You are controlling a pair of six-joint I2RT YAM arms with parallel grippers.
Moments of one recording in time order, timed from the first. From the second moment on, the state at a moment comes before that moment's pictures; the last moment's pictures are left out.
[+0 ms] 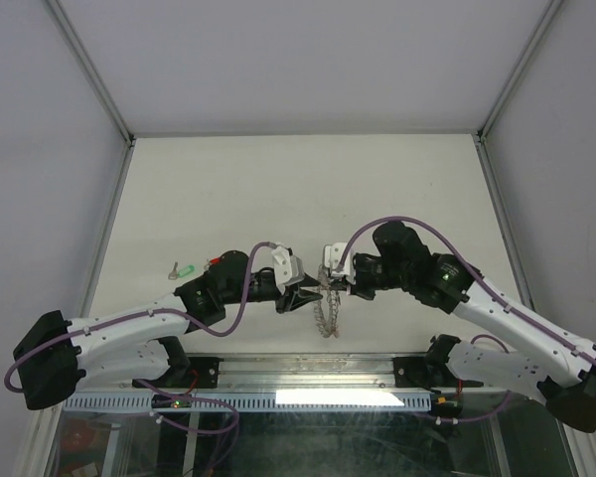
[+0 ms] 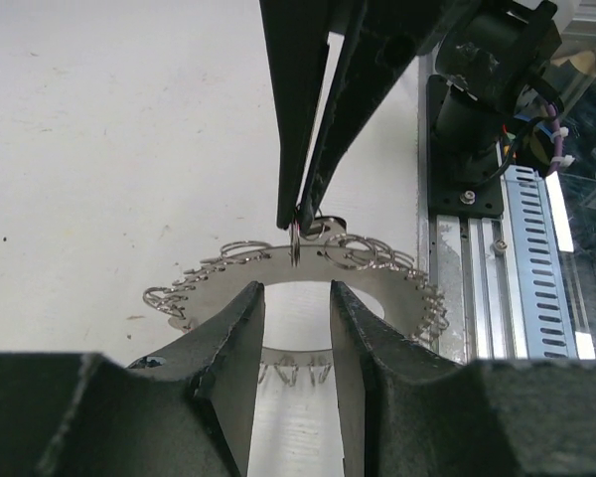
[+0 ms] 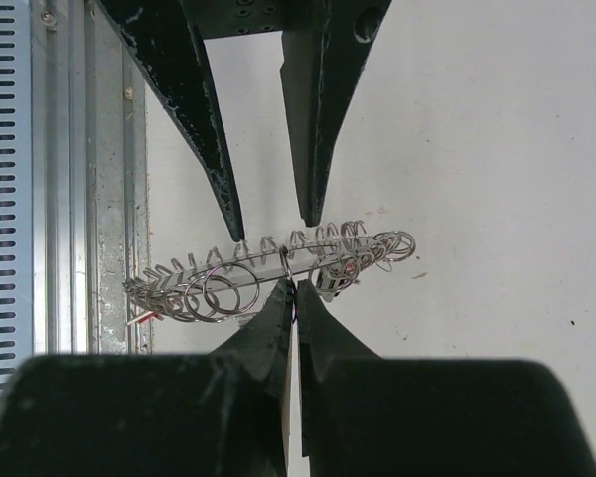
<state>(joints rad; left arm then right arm) -1.00 1.02 0.52 0.35 0.40 0.08 0.88 0.92 0.89 -0.63 -0.44 -0.53</state>
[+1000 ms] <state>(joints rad) -0.99 1.11 0.58 0.34 0.45 0.08 0.95 0.96 0.89 -0.63 -0.36 -0.56</state>
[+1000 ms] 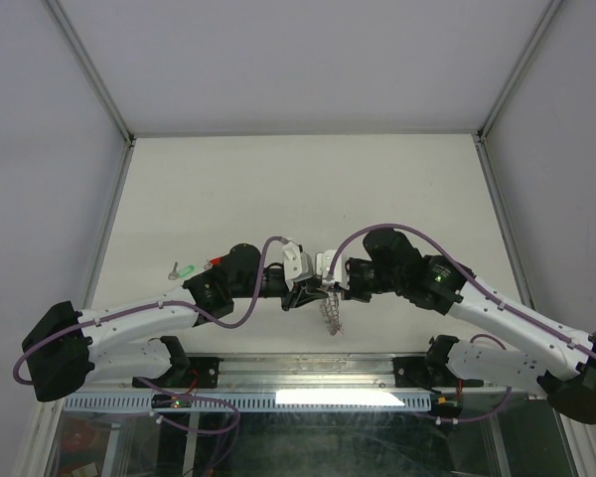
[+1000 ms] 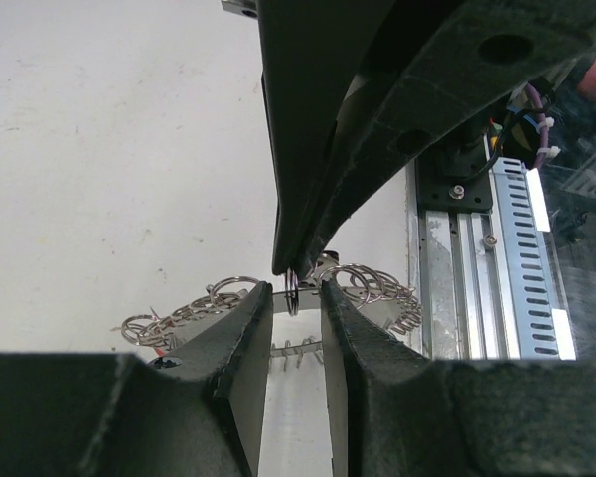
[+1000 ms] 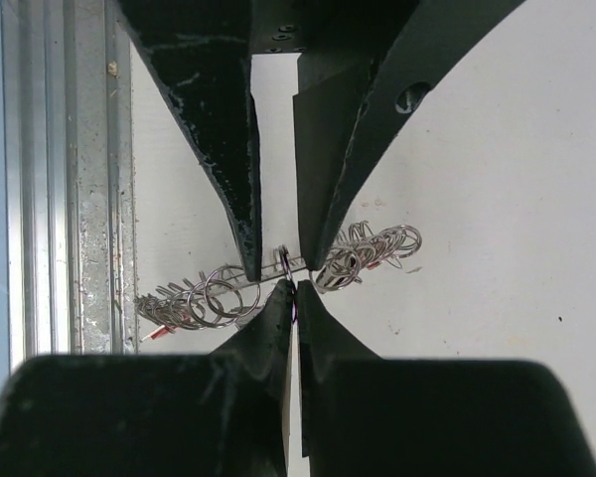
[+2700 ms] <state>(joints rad) -0.99 1.06 0.46 0.44 0.39 0.02 0.84 0.70 0.73 -0.32 -0.37 -0.23</state>
